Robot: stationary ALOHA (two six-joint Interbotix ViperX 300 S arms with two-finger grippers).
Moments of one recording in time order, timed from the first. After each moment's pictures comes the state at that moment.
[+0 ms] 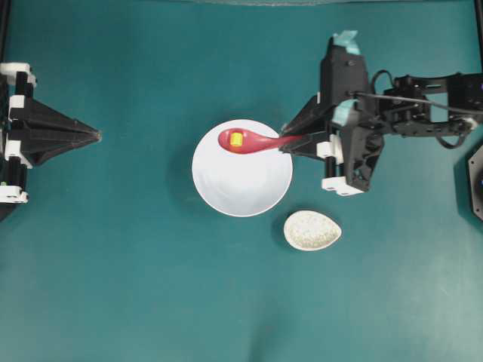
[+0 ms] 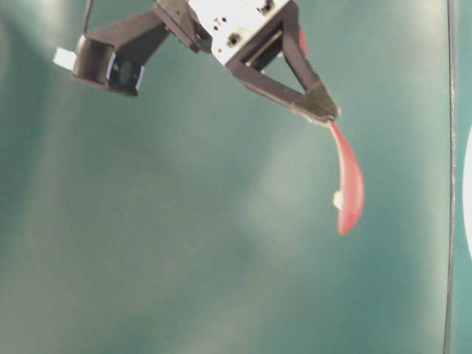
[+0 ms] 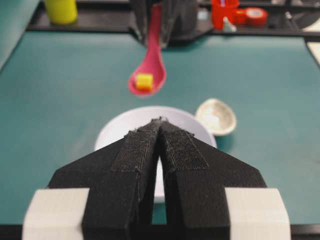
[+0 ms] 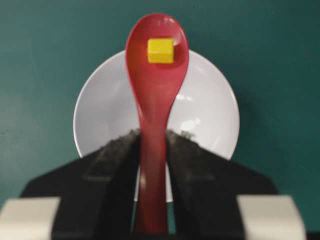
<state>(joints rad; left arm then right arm) 0.03 -0.96 1.18 0.01 -0.18 0.00 -0.09 -0.30 0.65 0.17 0.26 -0.11</state>
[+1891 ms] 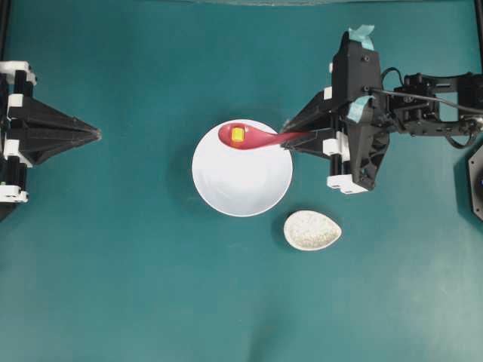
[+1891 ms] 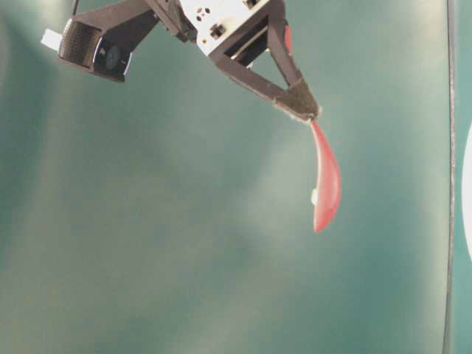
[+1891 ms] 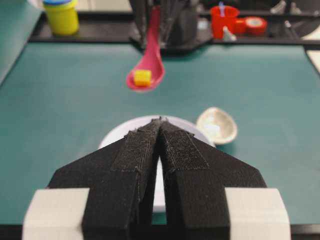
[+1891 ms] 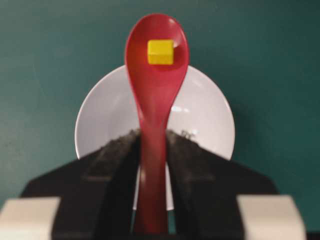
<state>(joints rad) 0.03 -0.95 1.18 0.02 -0.21 0.01 -0.09 -0.33 0.66 0.17 0.22 -0.11</state>
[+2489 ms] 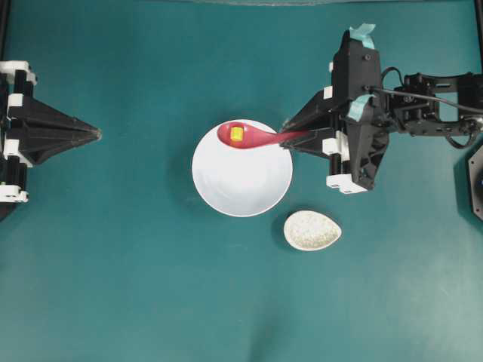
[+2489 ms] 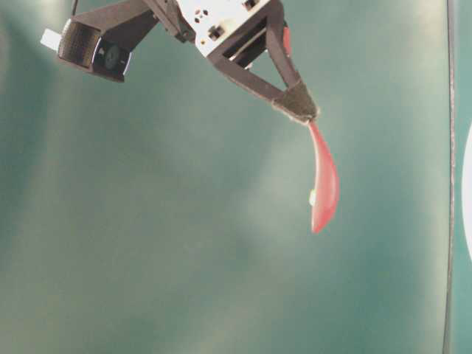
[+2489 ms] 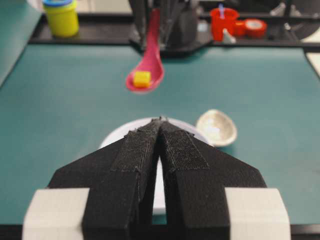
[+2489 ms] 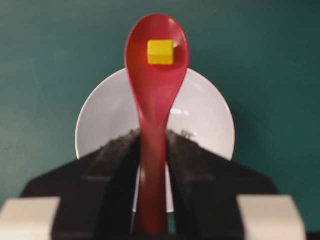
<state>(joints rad) 0.03 -0.95 1.18 0.02 -0.22 0.01 -0.09 -0.33 0.66 0.17 0.21 -0.10</state>
